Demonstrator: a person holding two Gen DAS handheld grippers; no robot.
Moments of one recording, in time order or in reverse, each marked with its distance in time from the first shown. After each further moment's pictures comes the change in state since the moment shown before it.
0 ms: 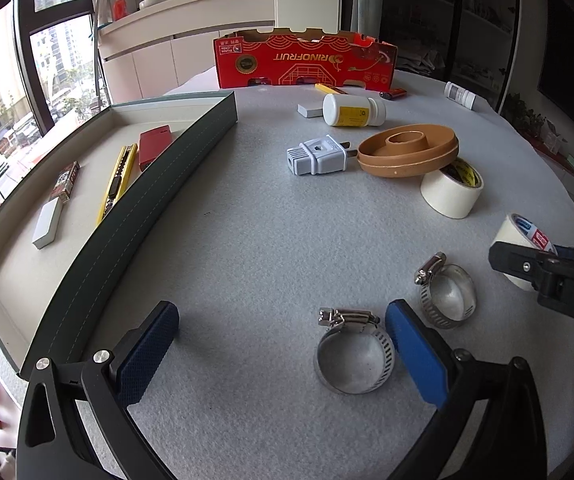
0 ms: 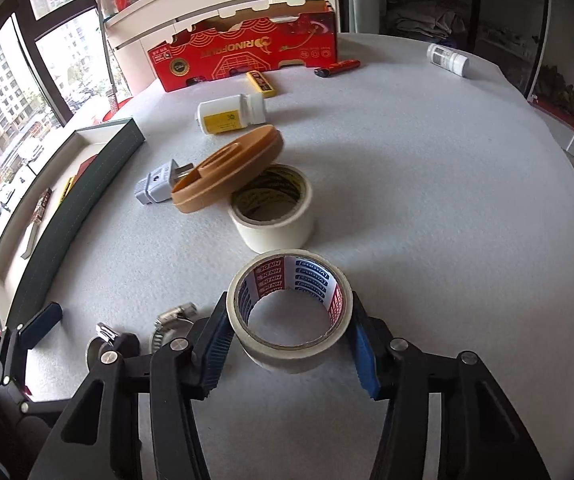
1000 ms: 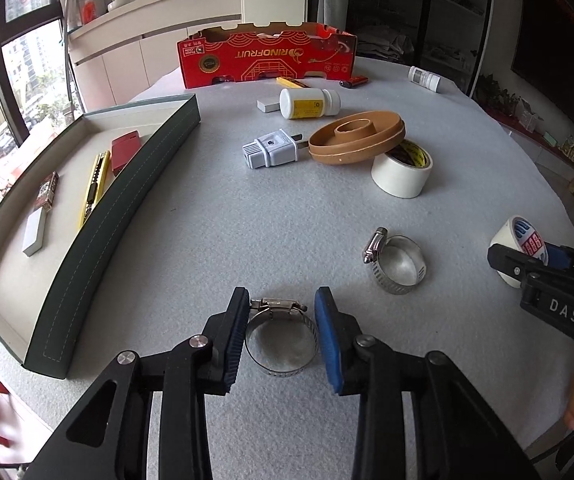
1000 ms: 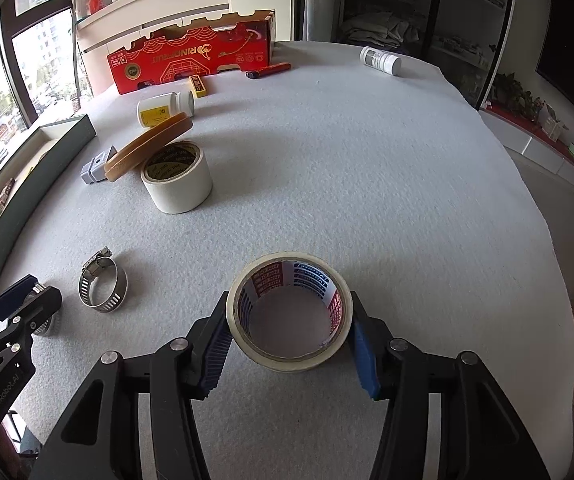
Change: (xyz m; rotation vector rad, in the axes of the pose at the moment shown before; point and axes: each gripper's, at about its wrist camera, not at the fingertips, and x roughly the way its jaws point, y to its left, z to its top) left arm -0.018 -0.015 0.000 0.045 0.049 -0.079; right arm -0.020 -0.027 -0.027 0.000 -0.045 -0.119
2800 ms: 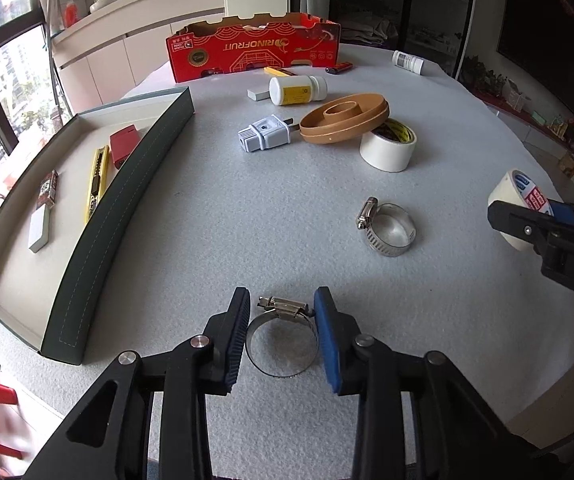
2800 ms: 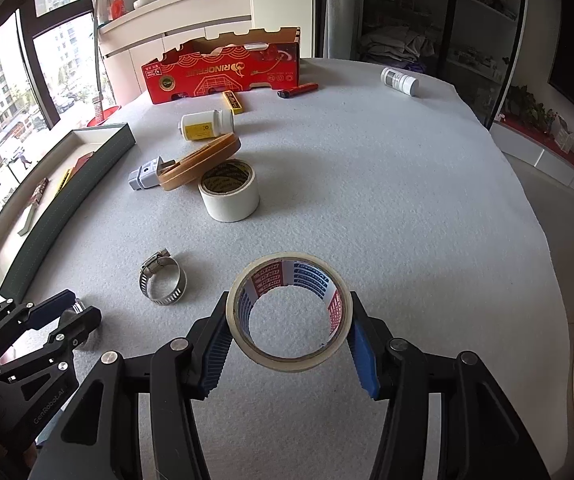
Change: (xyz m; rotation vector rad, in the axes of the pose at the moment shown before) left arm -0.018 0.006 -0.009 0.064 0.036 -0.022; right arm -0.037 0.023 0.003 -0.042 -0.040 0.058
